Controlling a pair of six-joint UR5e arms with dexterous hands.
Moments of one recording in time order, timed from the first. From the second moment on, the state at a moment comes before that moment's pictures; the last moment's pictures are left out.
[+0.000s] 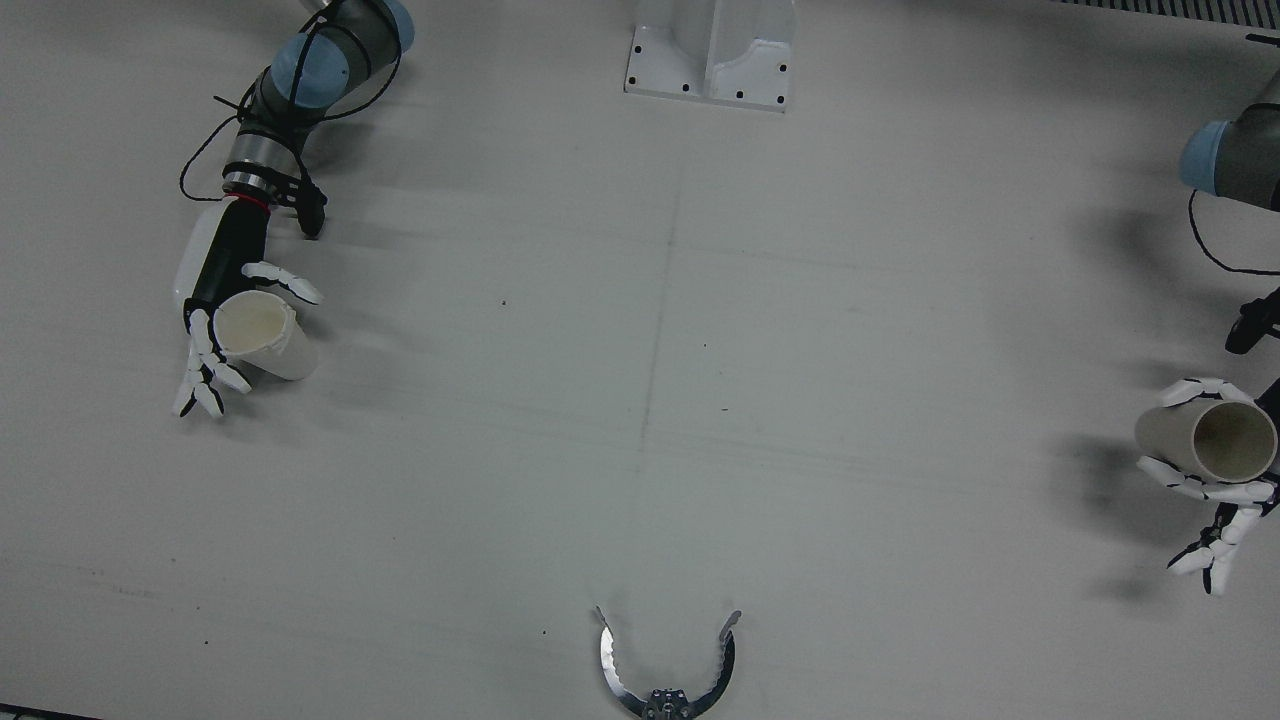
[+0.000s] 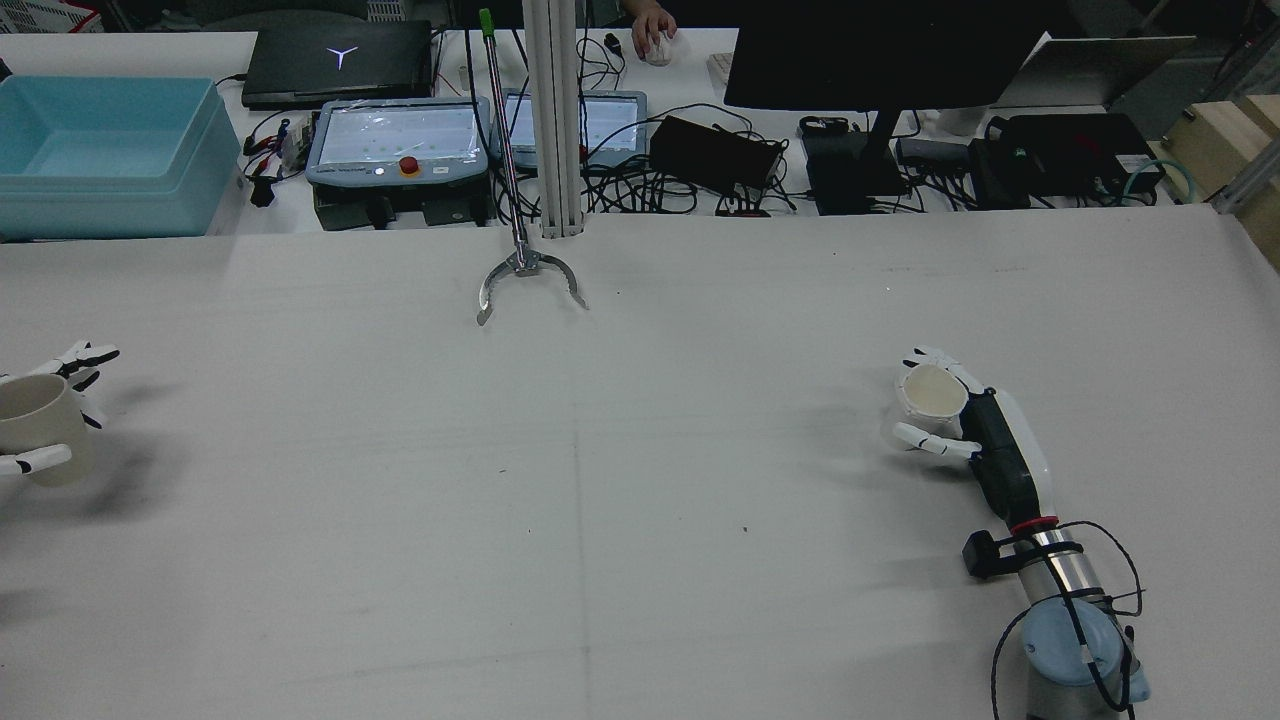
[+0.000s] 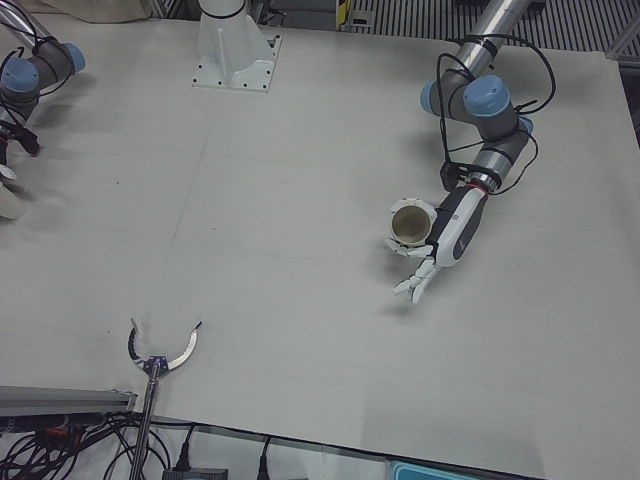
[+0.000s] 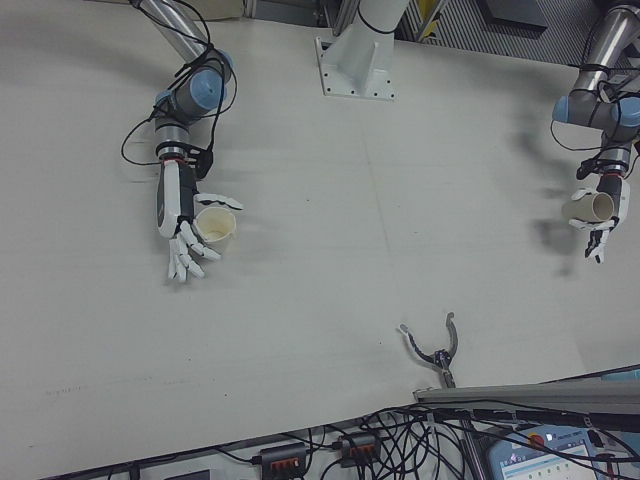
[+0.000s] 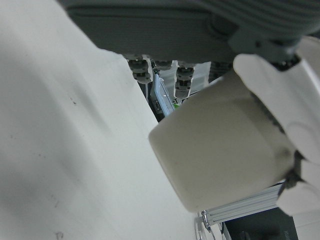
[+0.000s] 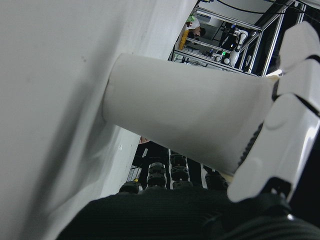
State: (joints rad) left arm -0.87 -1.47 -1.62 -0.22 1.32 0.49; right arm 0.43 -1.45 1.51 -3.10 -0.44 -0.36
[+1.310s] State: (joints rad) left arm -0.87 -1.47 -1.64 -0.22 1.33 0.49; right arm 0.49 -1.46 1.56 -3.11 -0.44 -0.36
